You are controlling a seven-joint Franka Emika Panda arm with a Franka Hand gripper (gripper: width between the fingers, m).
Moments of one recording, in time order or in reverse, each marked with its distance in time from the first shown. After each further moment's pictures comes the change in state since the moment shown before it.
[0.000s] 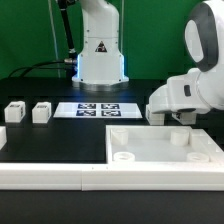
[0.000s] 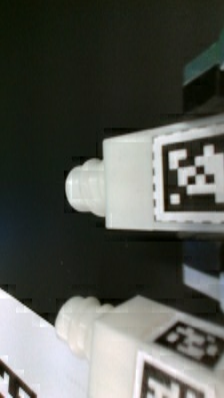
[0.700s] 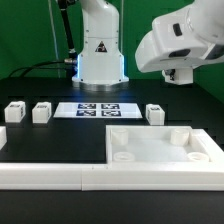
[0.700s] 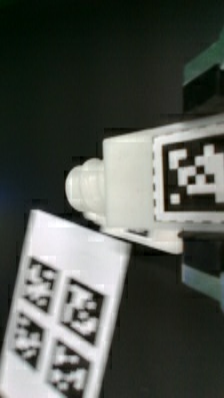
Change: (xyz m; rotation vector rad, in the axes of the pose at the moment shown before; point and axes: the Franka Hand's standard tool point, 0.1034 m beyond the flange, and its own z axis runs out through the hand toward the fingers) arm -0.043 0.035 -0.089 0.005 0.239 -0.058
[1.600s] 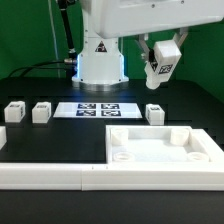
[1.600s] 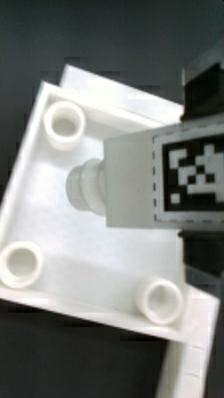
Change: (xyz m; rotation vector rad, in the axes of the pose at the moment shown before) arm 0.041 0.090 -0.117 -0.029 0.686 -0.100
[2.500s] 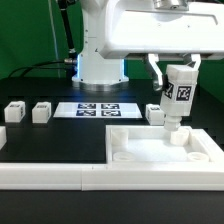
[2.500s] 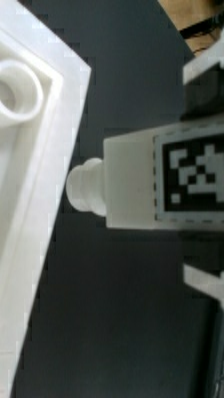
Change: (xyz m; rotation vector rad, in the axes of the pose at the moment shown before) arm 0.063 0.012 0.024 -0.163 0.570 -0.032
